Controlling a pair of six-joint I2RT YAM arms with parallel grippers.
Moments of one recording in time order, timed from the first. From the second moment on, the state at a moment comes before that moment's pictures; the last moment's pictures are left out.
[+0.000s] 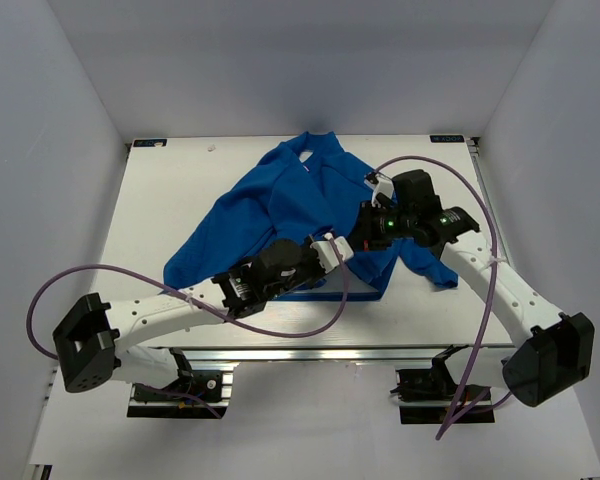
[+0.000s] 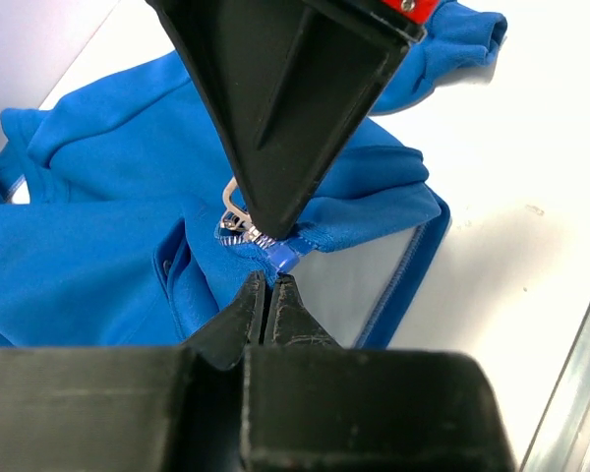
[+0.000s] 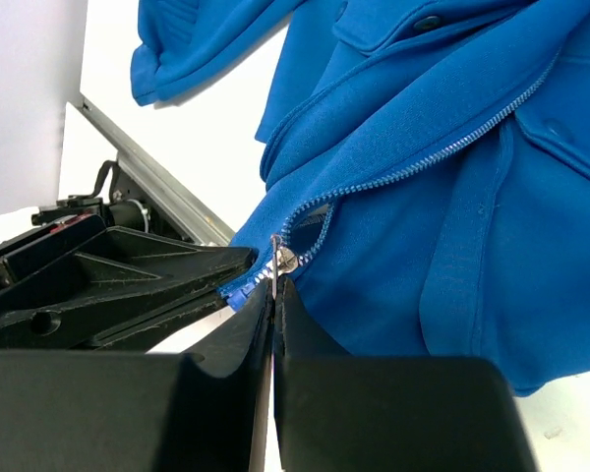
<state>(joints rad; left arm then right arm) -1.08 1.29 0.86 0.16 -0.13 0.28 0.48 1.26 1.14 -0.64 -0.54 0.42</state>
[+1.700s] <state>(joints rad) -1.09 0.79 0.67 -0.30 -0.14 -0.45 0.23 2.39 2.26 -0.30 0.24 0.09</state>
